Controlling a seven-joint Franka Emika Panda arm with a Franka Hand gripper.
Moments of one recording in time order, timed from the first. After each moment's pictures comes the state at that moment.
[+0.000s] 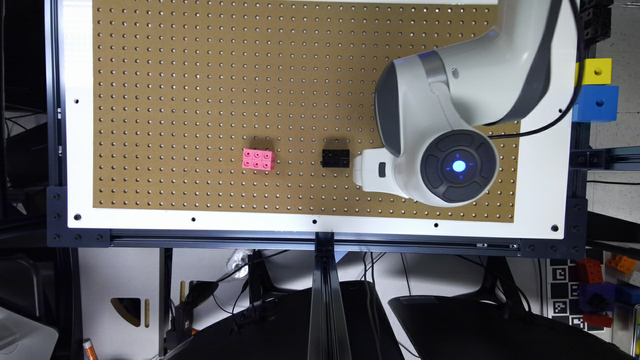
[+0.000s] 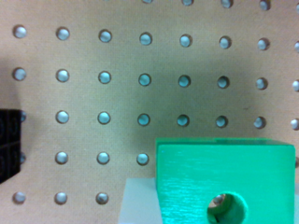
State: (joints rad) arm 0.12 0.57 0.15 -1.84 0.00 2.44 1.00
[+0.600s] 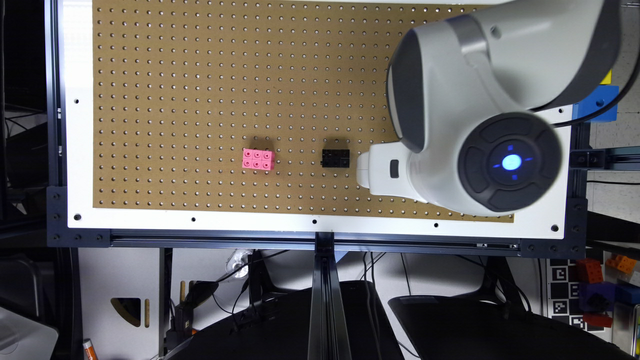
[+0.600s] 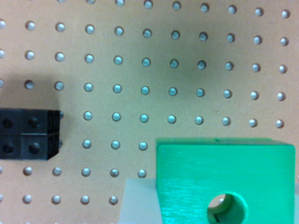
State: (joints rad) arm 0.12 0.43 0.15 -1.84 0.00 2.30 1.00
